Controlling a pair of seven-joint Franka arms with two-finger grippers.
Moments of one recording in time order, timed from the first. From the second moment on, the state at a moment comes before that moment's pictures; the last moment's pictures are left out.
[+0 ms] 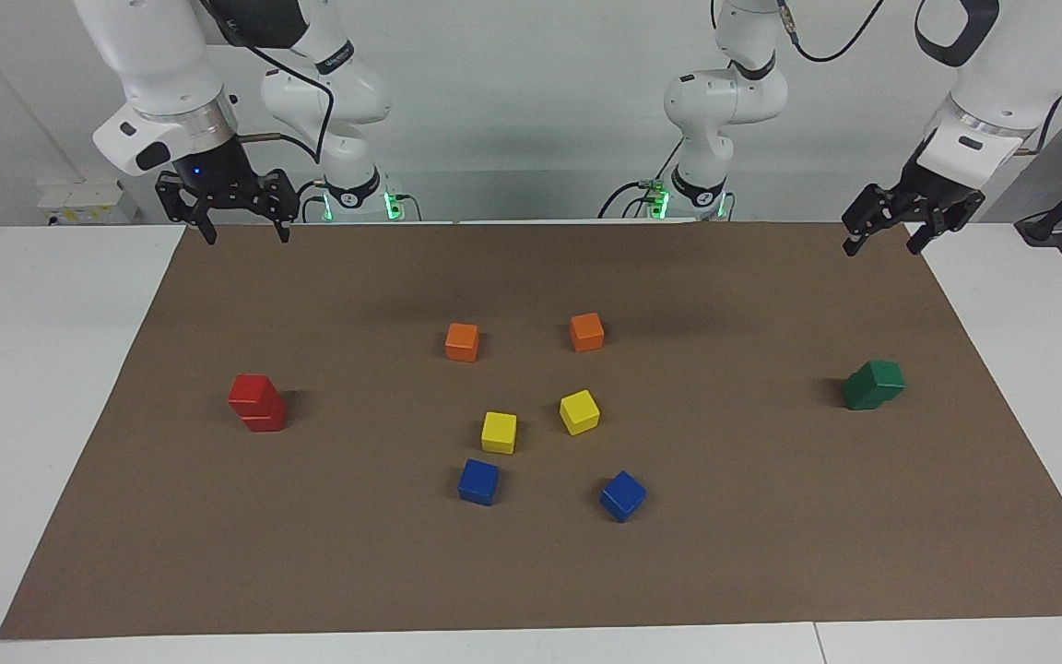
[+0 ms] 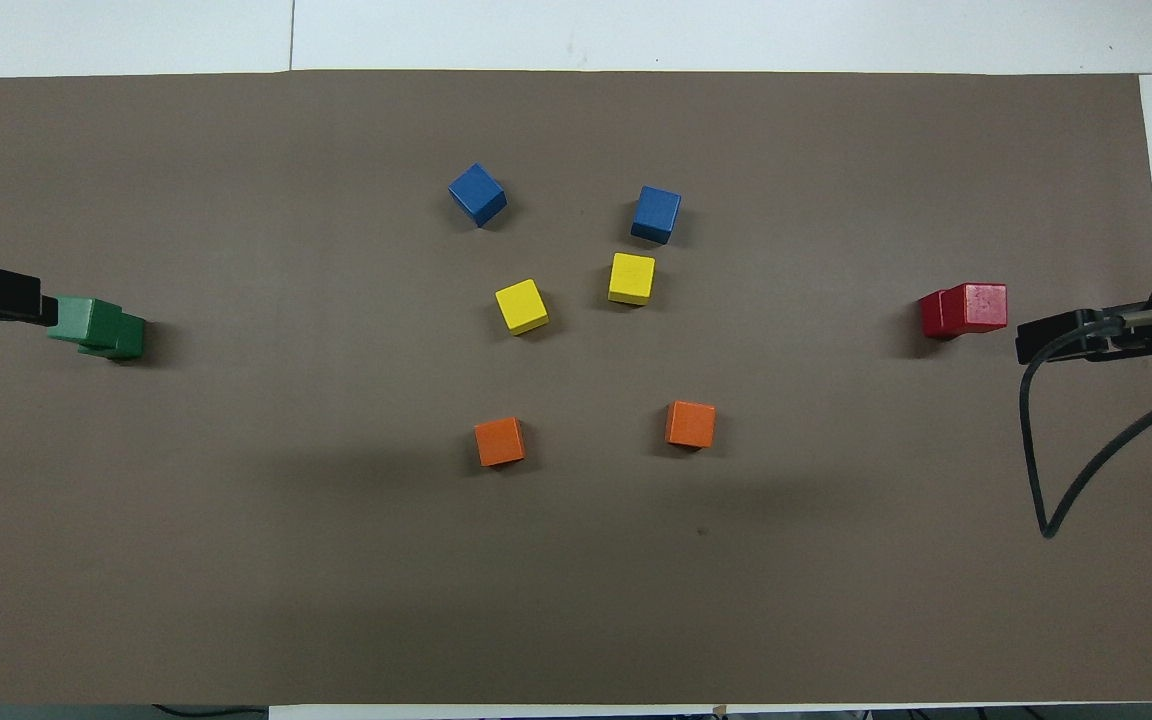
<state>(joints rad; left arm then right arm) 0.02 -0.05 -0.01 -1.61 -0.05 1.58 0.03 -0.04 -0.11 0.08 -1.71 -0.03 1.59 0.00</state>
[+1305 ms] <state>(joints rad) 0.02 -0.09 -0.01 -1.68 -0.01 1.57 0.05 -0.04 -0.08 0.08 -1.67 -0.03 1.53 0.00</state>
